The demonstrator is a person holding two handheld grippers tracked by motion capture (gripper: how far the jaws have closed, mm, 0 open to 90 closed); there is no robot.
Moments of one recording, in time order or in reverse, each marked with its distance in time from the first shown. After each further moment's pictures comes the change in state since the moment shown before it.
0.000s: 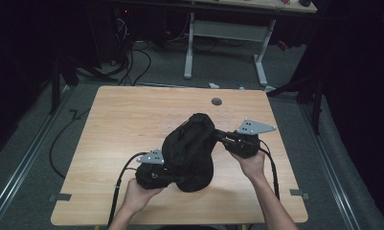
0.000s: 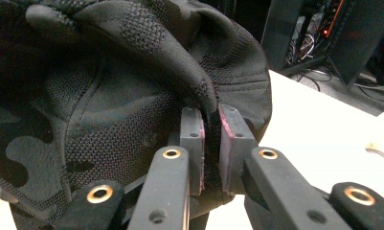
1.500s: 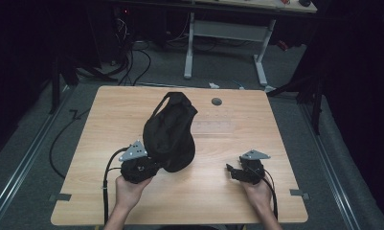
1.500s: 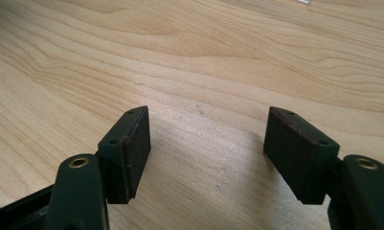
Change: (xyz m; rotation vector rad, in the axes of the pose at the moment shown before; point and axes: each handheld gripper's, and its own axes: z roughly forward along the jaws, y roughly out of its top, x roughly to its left) left arm 0.004 0.025 -0.025 -0.277 0.164 0.066; right arm -0.011 -0.137 0.002 0.368 -0.376 0.208
